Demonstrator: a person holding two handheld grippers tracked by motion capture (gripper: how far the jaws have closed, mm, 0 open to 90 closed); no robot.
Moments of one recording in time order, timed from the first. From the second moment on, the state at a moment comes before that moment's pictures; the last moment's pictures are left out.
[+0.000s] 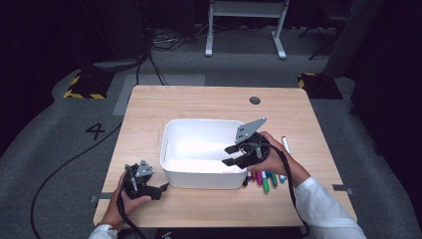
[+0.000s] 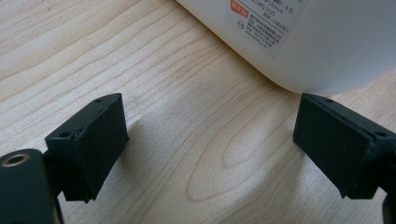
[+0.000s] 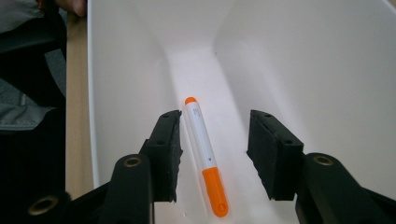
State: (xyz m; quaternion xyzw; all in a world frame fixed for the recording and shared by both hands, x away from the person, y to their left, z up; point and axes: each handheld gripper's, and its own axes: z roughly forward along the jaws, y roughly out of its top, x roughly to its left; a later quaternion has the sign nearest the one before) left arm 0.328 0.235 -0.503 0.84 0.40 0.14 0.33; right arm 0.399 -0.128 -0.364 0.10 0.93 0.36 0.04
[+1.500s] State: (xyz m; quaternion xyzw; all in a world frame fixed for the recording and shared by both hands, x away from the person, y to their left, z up) left arm 0.328 0.235 -0.503 0.84 0.40 0.14 0.33; right arm 0.390 -0.315 -0.424 0.35 0.85 0.34 0.22
